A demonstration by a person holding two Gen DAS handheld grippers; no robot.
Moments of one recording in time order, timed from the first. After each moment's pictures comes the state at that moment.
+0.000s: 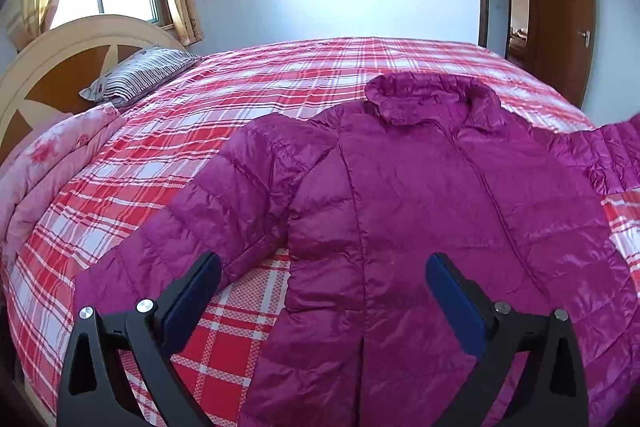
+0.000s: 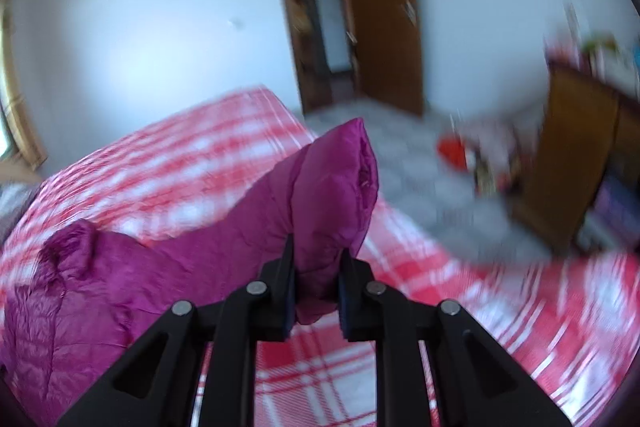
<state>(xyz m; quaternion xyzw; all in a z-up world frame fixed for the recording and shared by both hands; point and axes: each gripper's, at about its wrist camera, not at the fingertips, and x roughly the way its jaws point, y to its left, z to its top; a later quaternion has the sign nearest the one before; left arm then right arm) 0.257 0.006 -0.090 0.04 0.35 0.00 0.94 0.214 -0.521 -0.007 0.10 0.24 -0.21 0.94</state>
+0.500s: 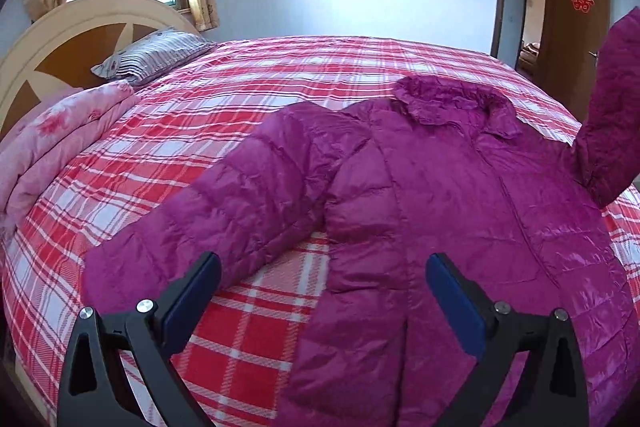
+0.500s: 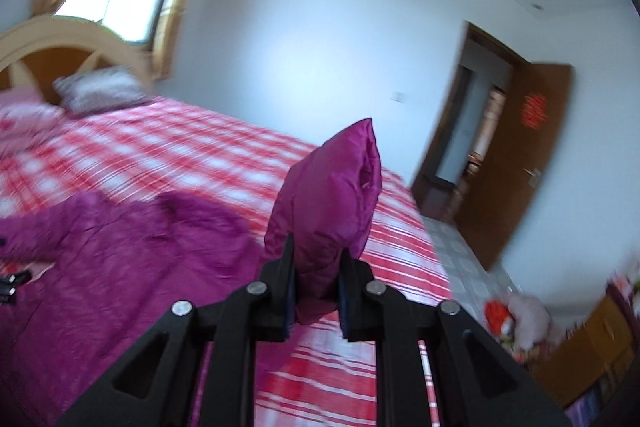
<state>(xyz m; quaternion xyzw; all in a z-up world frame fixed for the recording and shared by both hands) 0.245 0.050 -0.092 0.01 0.35 0.02 0.94 0.254 -0.262 0.042 -0.17 0.20 -0.01 0.96</state>
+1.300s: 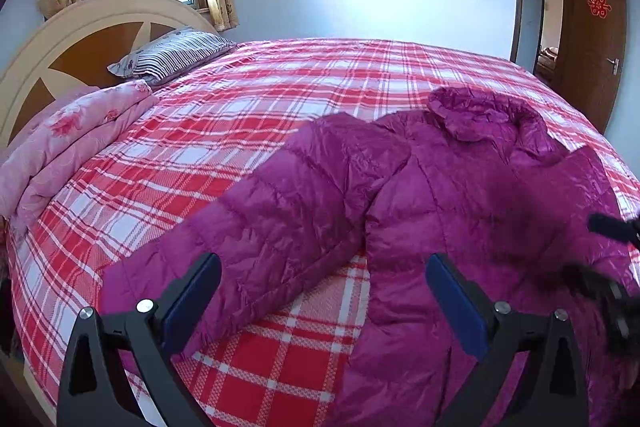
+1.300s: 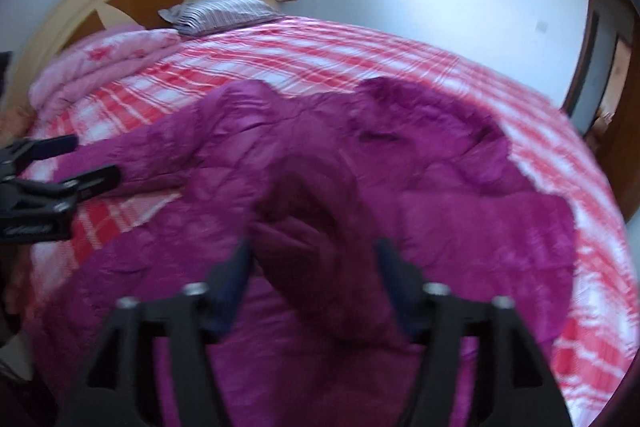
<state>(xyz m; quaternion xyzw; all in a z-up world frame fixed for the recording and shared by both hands) 0.269 0.072 -0.085 0.01 0.35 0.05 0.94 0.288 -0.132 -0.099 -0.09 0.35 0.21 0.91</state>
